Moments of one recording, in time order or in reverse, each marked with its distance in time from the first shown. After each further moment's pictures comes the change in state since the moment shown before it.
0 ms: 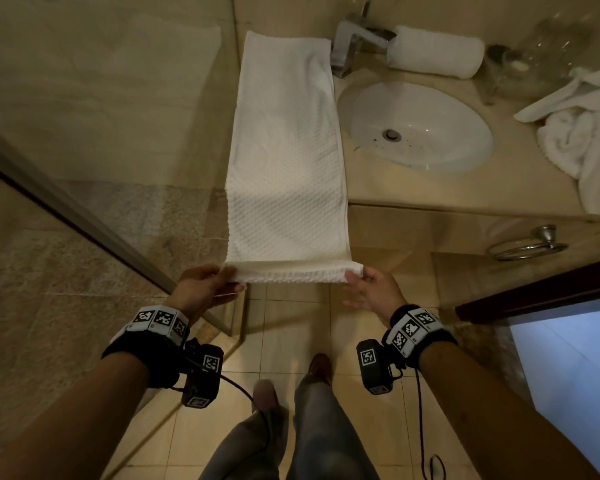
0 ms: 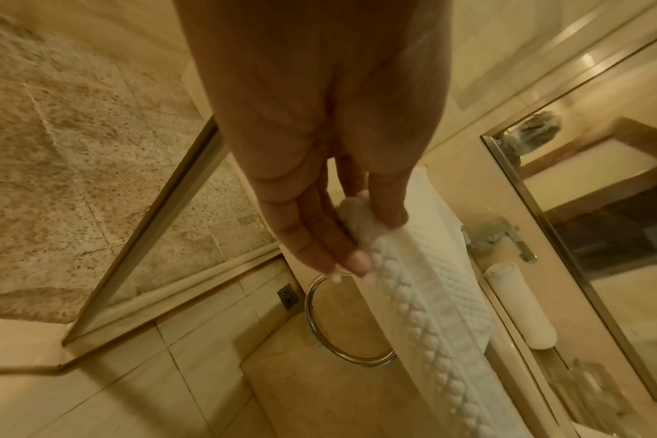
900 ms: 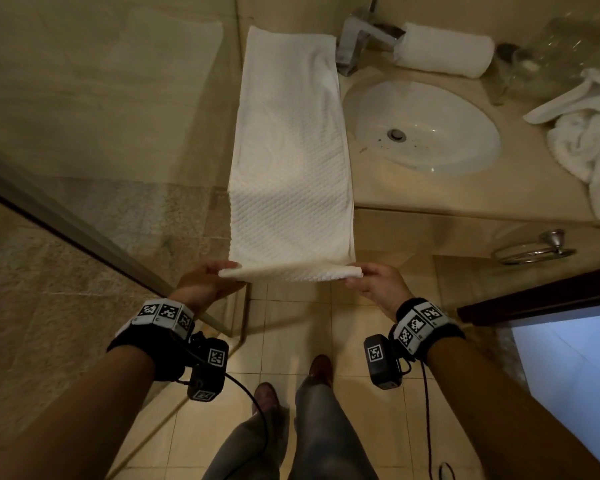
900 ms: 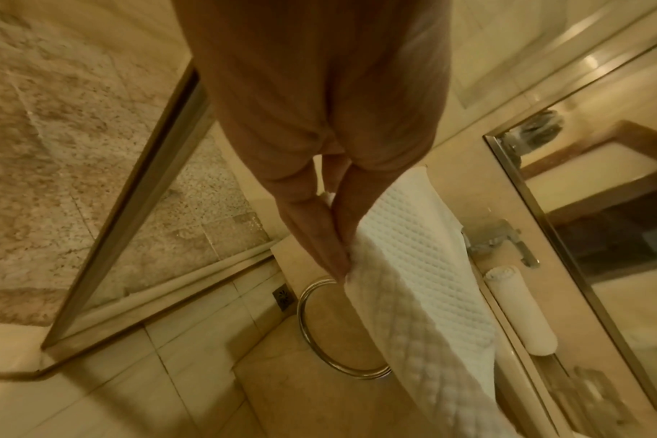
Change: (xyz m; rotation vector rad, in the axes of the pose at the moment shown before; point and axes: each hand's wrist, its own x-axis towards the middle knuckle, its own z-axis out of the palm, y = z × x) left_hand 0.011 0.019 0.004 -0.006 -0.016 -0.048; right_hand 0.016 -0.021 0.005 -0.113 -0.023 -0.030
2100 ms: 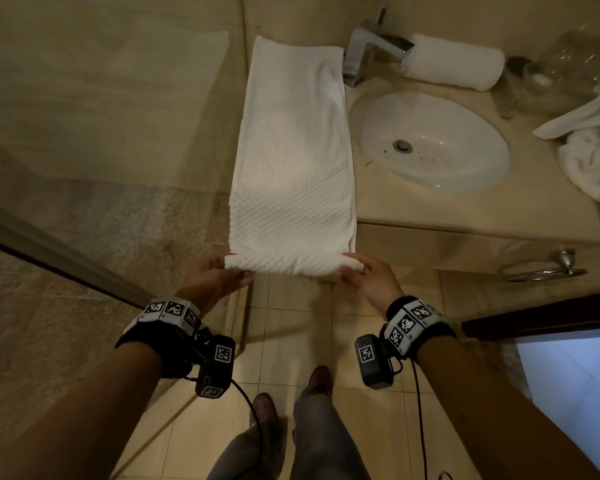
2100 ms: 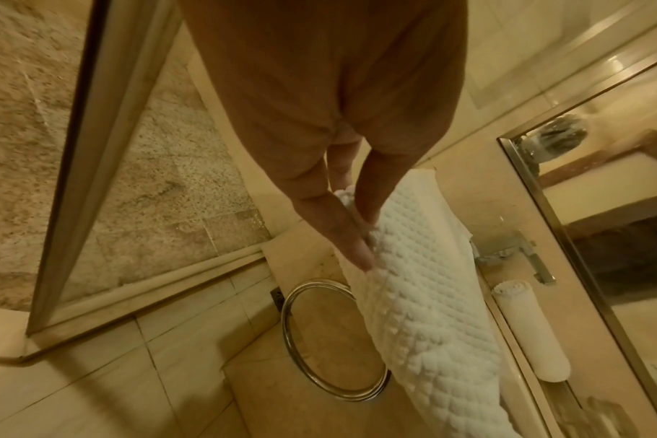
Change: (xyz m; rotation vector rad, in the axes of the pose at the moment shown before) left_hand 0.040 0.012 0.009 -0.181 0.023 0.019; right_hand 0.019 -0.033 0.015 -0.106 0.017 -0.196
